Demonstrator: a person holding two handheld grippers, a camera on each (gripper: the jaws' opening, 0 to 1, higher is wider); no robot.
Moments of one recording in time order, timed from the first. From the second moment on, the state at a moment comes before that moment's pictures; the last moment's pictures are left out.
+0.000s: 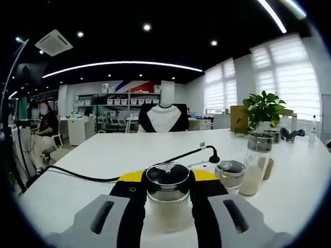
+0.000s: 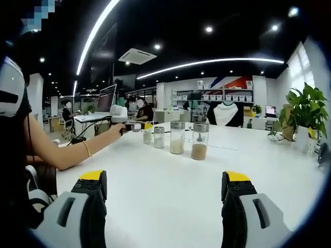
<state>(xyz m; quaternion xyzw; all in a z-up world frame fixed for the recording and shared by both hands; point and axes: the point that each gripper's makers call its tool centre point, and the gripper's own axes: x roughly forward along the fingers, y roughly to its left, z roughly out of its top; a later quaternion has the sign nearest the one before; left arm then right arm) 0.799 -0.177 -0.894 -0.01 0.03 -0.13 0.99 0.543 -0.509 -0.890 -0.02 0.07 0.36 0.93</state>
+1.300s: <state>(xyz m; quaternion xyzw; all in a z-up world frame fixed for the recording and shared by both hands) 0.739 -0.186 -0.836 0.07 0.01 -0.17 0.98 0.537 -0.500 -0.879 -0.02 0.06 0.38 0.92</state>
